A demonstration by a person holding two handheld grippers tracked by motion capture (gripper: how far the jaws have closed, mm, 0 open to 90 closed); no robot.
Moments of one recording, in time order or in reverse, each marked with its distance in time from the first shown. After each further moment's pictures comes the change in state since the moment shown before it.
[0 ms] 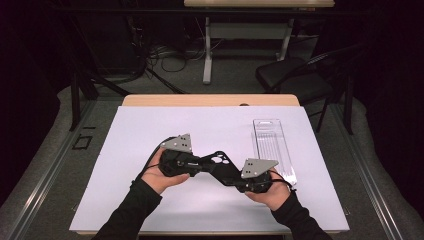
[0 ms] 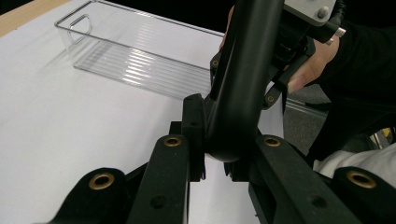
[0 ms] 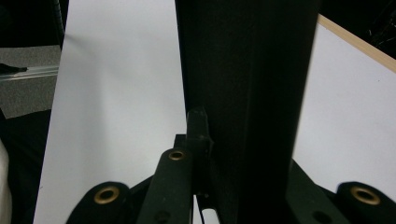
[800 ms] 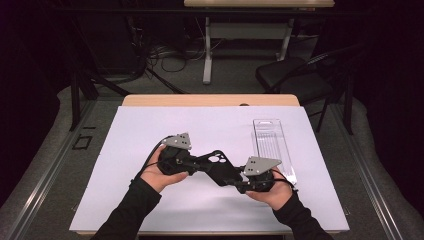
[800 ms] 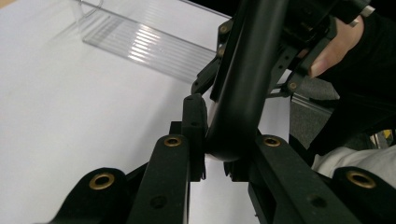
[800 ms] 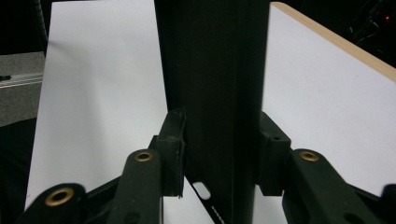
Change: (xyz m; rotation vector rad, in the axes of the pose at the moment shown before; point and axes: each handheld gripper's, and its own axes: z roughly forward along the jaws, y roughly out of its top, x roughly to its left) left arm 0.007 -0.002 -0.003 0.070 0.041 -0.091; right arm -0.003 0.001 -0.006 -0.010 -0.056 0.028
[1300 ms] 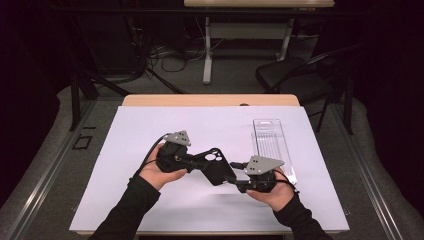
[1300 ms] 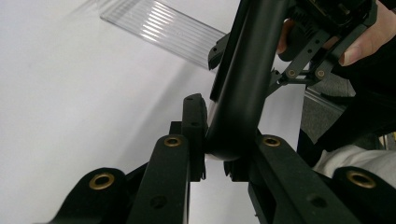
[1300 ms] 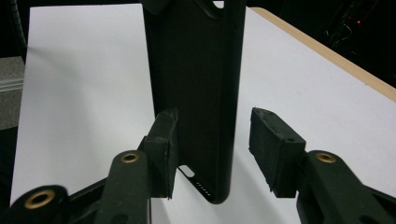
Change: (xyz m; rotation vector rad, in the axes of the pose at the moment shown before) left arm 0.002 0.004 -0.003 0.068 0.053 -0.053; right arm 0.002 0.004 -0.005 -0.010 -0.070 0.004
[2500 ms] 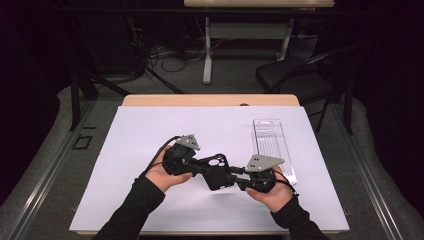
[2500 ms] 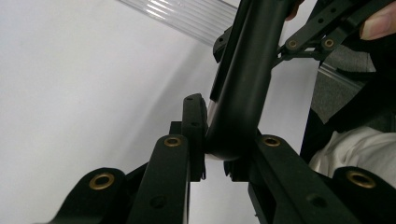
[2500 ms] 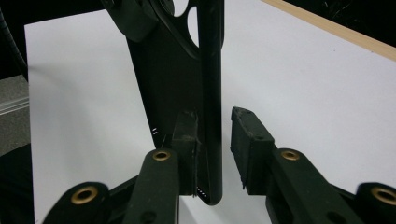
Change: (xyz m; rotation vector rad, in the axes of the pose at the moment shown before) left arm -0.012 0.007 0.013 0.118 0.040 0.017; right arm 0.003 0.000 -0.001 0.034 -0.007 0.142
